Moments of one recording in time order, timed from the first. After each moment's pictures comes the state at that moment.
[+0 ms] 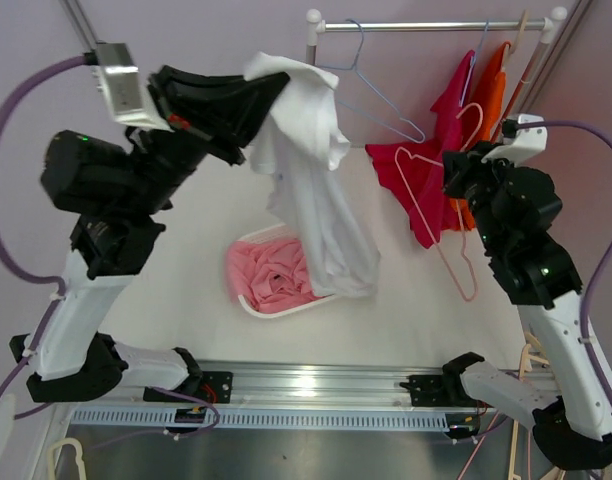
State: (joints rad) left arm -0.89 1.28 1.96 -0.06 0.16 -0.17; right arm 0.45 0.96 1.46 -0.50 0.33 0.28
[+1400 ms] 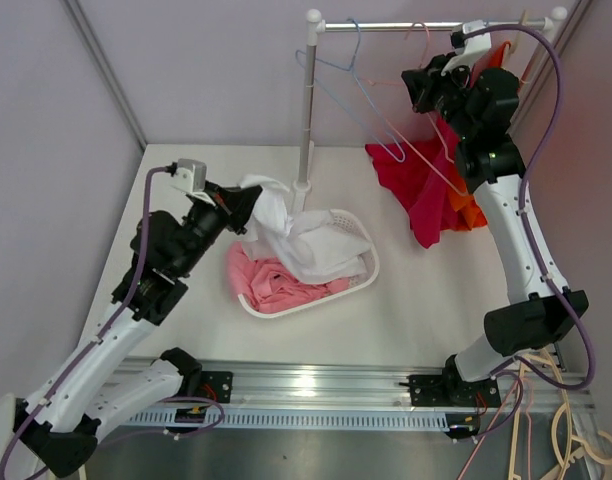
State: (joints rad) left arm -0.57 0.84 1.00 0.04 0.03 -0.29; right arm 0.21 1.56 1.80 -0.10 -0.23 0.09
